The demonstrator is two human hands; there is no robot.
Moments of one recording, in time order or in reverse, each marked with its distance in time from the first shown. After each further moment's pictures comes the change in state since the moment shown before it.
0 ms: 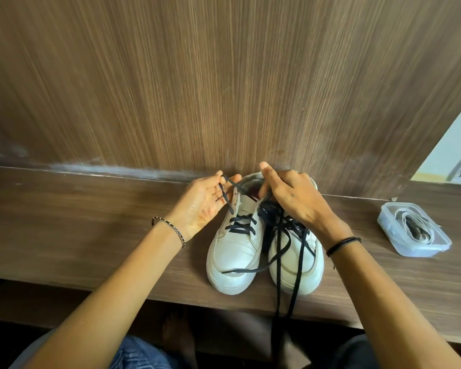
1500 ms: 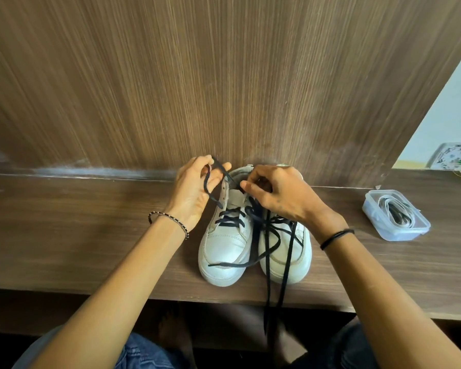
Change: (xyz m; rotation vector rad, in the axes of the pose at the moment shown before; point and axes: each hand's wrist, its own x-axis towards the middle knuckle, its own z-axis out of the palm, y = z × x) left_hand 0.011 0.001 0.017 0.000 0.149 0.199; right_hand -0.006 0.006 -0.006 -0.212 -0.066 -0.253
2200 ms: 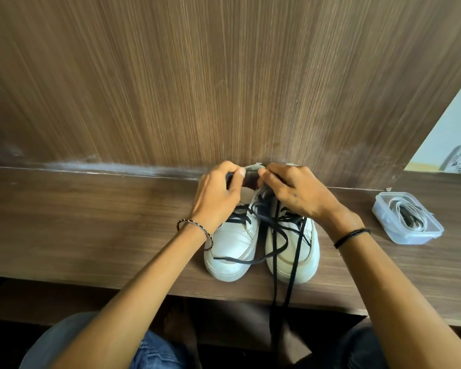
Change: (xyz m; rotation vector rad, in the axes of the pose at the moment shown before) left_hand -0.011 -0.023 -0.006 1.211 -0.104 0.597; right_hand -0.003 0.001 -0.008 0.057 -0.034 0.041
